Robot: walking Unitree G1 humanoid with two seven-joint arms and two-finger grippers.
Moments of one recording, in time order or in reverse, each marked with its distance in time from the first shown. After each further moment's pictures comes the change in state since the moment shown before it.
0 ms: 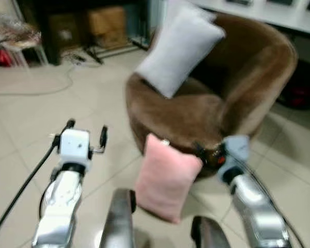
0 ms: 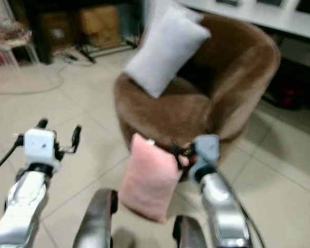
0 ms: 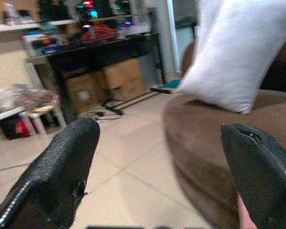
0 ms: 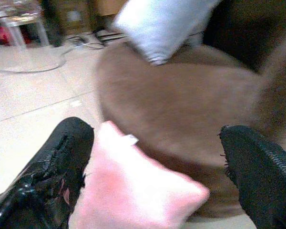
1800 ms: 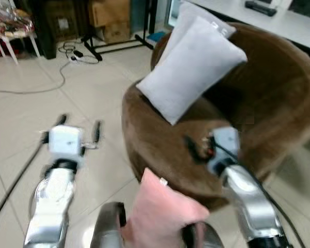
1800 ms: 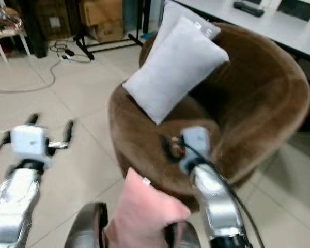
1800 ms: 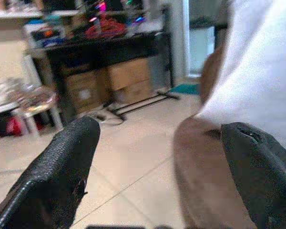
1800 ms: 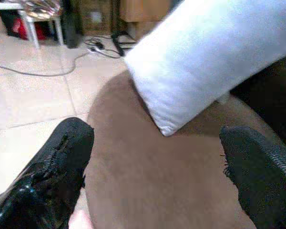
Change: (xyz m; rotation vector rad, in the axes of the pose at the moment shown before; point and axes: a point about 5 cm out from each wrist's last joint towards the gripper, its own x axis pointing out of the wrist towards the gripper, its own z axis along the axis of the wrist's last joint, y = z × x) left arm 0.001 0.007 0.008 -0.029 -0.050 0.002; right arm 0.013 0.010 0.019 -0.087 -0.063 0.074
